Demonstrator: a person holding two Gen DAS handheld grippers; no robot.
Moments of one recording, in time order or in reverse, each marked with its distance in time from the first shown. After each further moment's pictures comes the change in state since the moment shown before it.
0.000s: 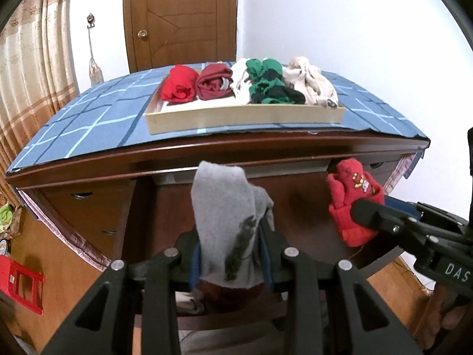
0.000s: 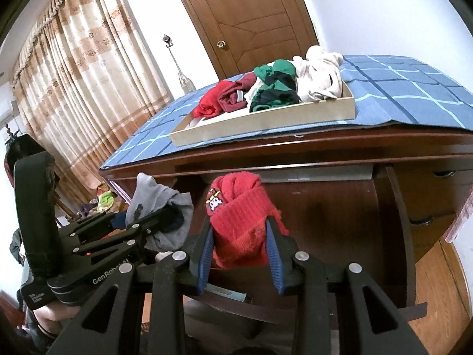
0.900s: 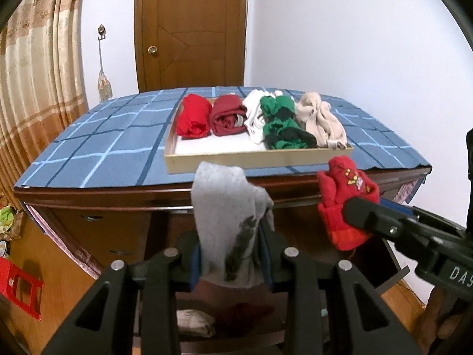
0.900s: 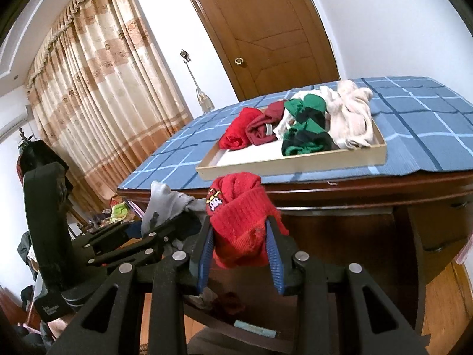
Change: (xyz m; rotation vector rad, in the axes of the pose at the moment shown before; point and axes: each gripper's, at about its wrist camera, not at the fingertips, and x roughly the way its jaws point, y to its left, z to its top) left arm -0.017 0.016 0.037 -0.031 -0.097 0.014; right arm 0.000 0.026 0.041 -0.024 -0.079 0.075
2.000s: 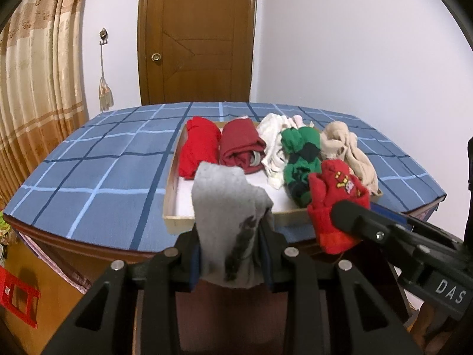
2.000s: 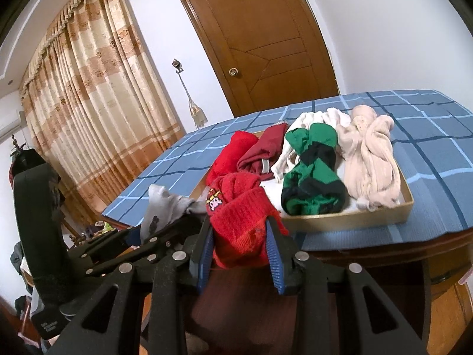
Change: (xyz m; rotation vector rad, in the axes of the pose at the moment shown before) left arm 0.055 0.014 0.062 -0.030 -0.042 0.015; right arm 0.059 -0.012 0.058 0.005 -0.050 -0.035
